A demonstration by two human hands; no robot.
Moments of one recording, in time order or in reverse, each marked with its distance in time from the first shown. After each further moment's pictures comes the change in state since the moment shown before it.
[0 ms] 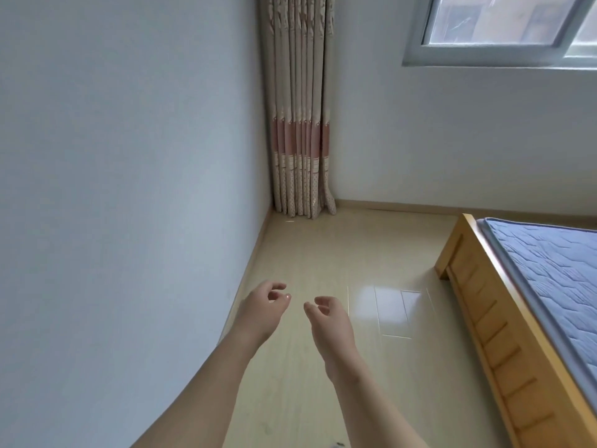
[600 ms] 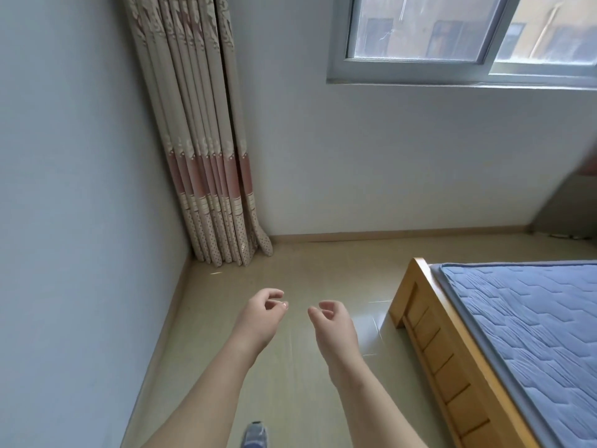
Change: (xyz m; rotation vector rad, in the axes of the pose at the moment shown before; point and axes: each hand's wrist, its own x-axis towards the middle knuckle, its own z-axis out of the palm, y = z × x) left_hand 0.386 0.173 0.184 -0.102 -0.204 0.041; right_hand 0.386 -0.137 -0.153 0.003 0.269 0.022
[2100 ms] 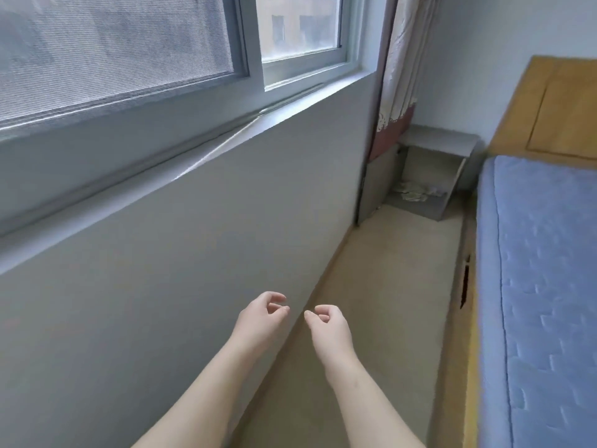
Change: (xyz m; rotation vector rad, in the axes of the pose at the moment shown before) left_hand 0.918 0.459 0.596 0.401 -0.906 0.381; right_hand 0.970 -0.254 -0.365 0.466 0.792 0.270
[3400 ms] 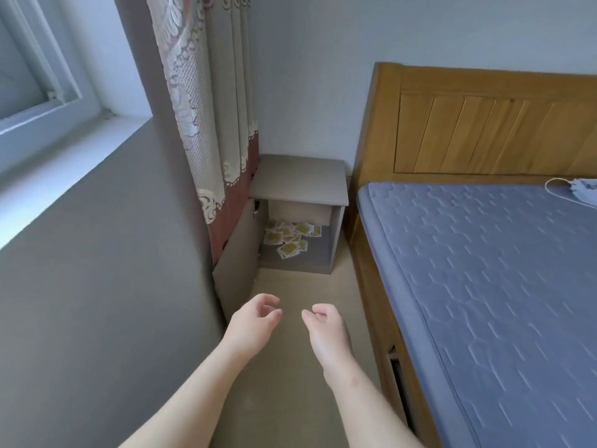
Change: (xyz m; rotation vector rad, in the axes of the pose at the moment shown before) left_hand 0.758 0.424 0.344 0.199 -0.491 0.253; right_hand 0.725 -0.327 -0.331 0.183 0.529 0.071
